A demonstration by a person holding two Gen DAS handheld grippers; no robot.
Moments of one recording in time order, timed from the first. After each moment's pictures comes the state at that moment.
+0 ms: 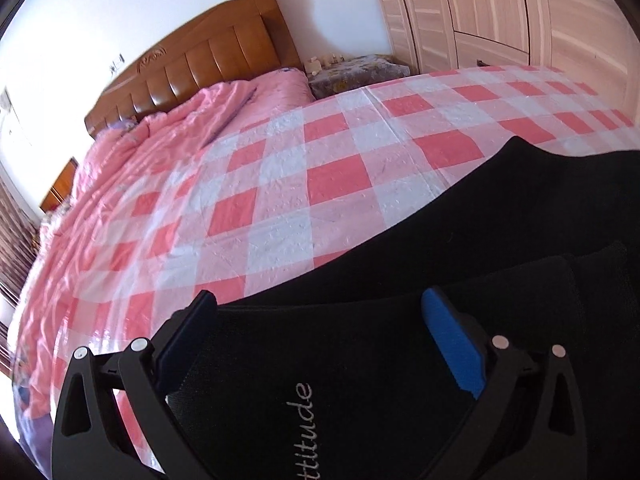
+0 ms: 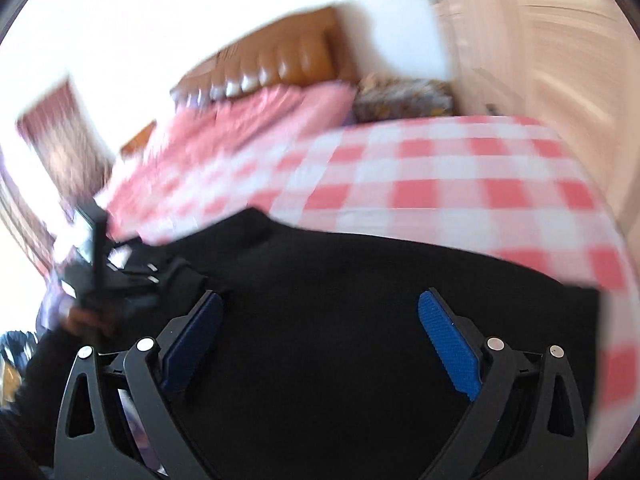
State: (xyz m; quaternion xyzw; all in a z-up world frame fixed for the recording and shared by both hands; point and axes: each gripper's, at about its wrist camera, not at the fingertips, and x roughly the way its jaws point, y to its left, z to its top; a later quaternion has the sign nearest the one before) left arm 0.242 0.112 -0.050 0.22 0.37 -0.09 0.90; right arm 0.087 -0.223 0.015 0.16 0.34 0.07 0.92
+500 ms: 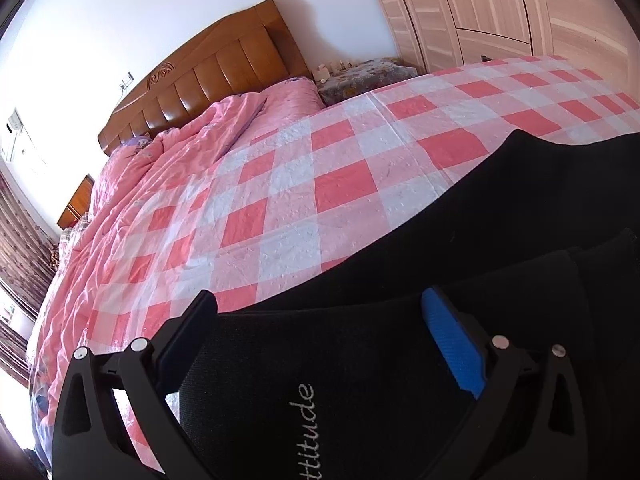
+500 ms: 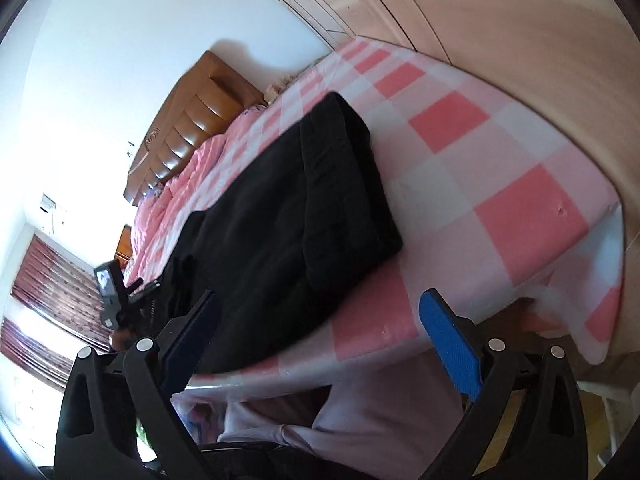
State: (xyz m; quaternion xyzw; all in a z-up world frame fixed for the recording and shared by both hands) left arm 0.238 0.105 -0.049 0.25 0.35 -0.07 0.90; right arm -0.066 -0.300 -0.054 0.39 0.35 -0.02 0.85
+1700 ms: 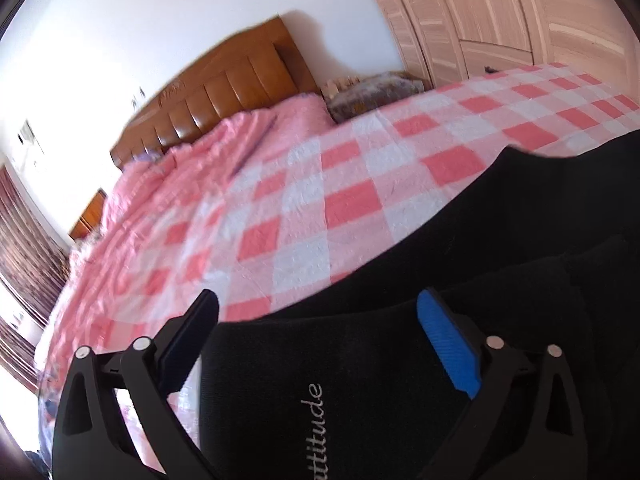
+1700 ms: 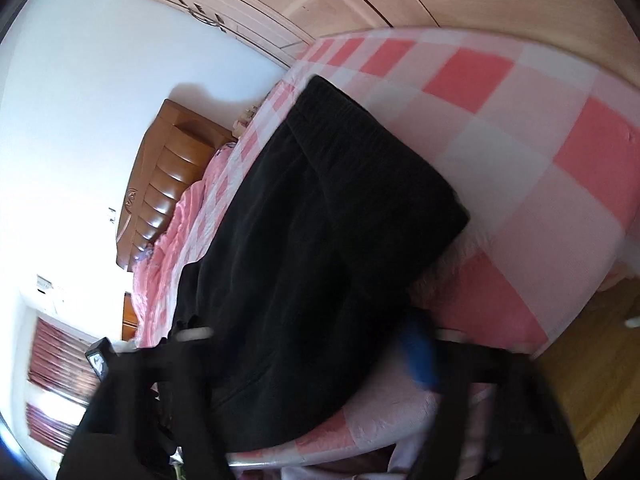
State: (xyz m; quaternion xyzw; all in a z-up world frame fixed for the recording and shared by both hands) left arm 0.217 0.097 -0.031 0.26 0.31 -0.07 0.91; right arm -0.023 -0.277 -0.081 0.50 0.30 -0.09 0.81
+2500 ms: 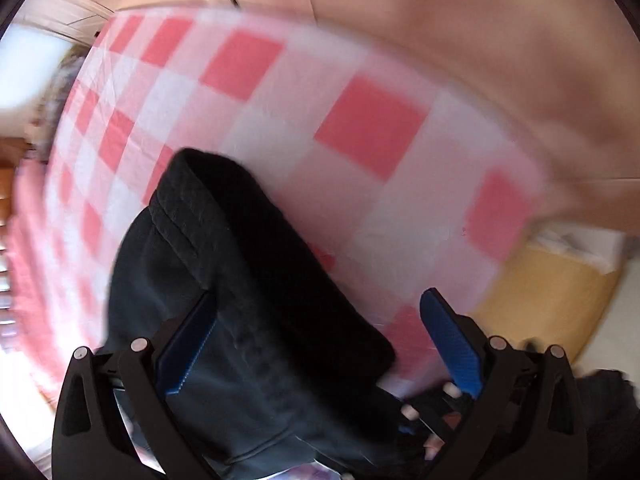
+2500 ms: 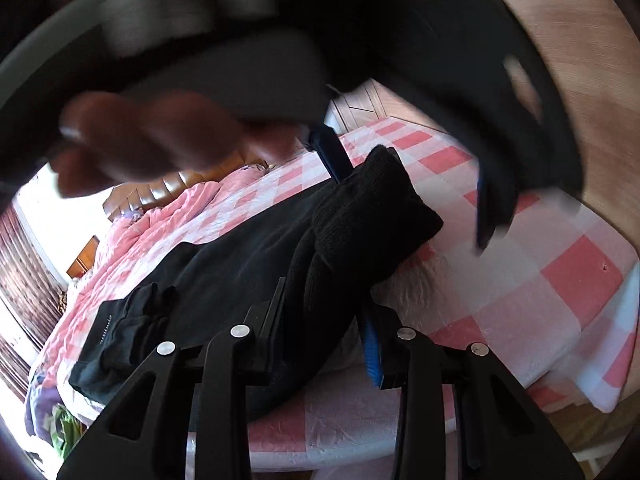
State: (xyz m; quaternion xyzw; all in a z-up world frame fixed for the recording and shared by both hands) left arm 0.058 -0.374 -0.050 0.52 0.55 -0.32 0.56; right arm -0.040 -0.242 -0.054 0.26 0.23 -0.10 0.93
